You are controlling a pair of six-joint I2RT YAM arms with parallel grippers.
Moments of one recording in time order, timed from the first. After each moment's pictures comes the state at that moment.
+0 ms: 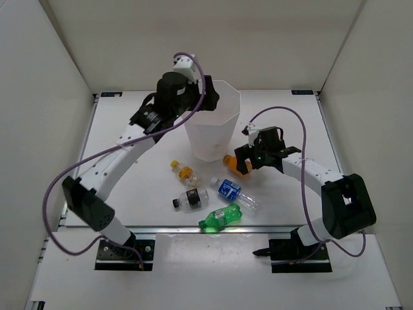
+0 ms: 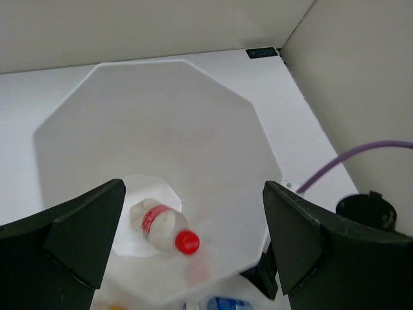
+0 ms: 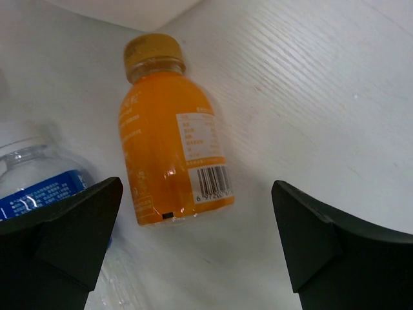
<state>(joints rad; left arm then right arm) -0.63 1.64 1.73 -0.37 -0.12 -0.35 0.36 1.46 0.86 -0.26 -0.24 -0.10</state>
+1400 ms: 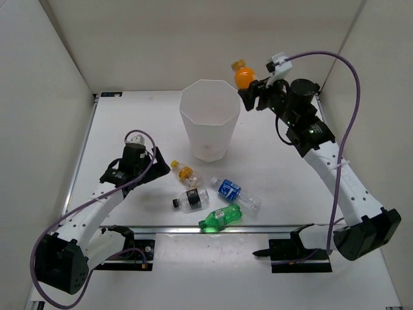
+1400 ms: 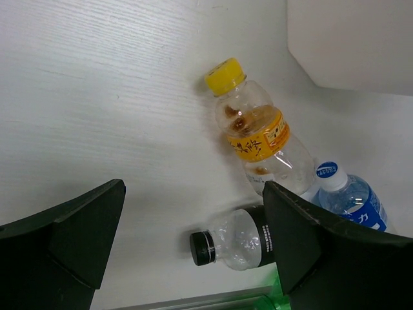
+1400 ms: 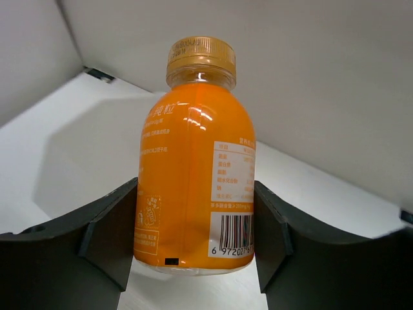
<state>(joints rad) -0.33 1.00 0.68 -0.47 -0.02 -0.64 0.37 1.26 1.36 -0.13 -0.15 -0.03</state>
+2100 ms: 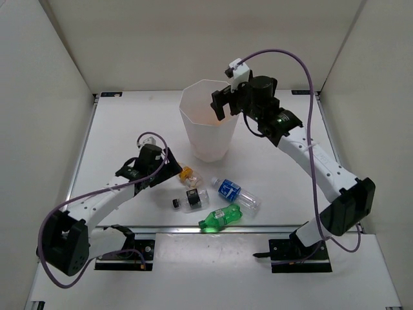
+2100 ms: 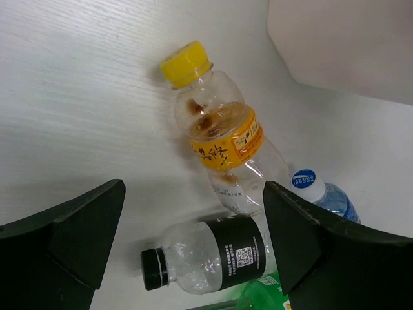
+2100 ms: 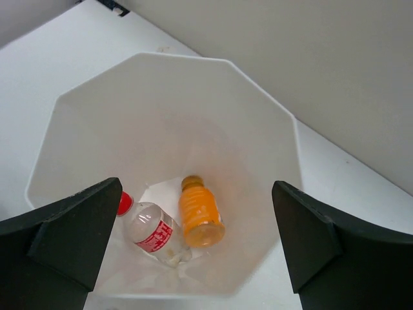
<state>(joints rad) -0.46 1.13 0.65 -0.33 -0.07 -0.84 0.57 1.53 1.55 -0.23 -0.06 -0.13</state>
